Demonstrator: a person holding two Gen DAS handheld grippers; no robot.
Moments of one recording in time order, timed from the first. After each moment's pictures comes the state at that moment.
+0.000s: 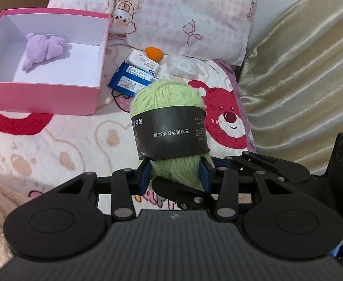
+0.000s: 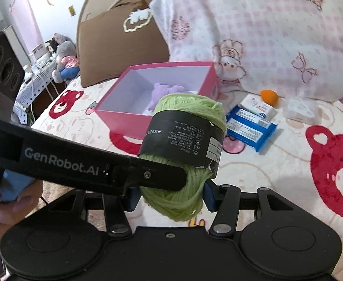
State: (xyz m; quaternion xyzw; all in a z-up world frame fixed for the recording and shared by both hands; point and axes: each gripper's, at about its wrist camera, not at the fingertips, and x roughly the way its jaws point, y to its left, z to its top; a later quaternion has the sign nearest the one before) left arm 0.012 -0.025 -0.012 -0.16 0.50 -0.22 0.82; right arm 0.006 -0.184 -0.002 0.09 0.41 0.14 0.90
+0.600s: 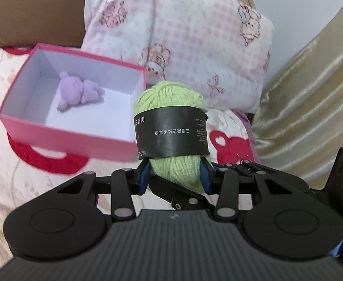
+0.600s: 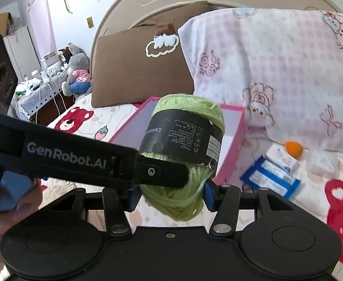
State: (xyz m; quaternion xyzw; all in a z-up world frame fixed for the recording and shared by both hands) left arm 0.038 0.046 0.023 -0.18 0.42 -0.17 0.87; right arm 0.059 -0.128 0.026 0.06 0.35 0.15 0.92
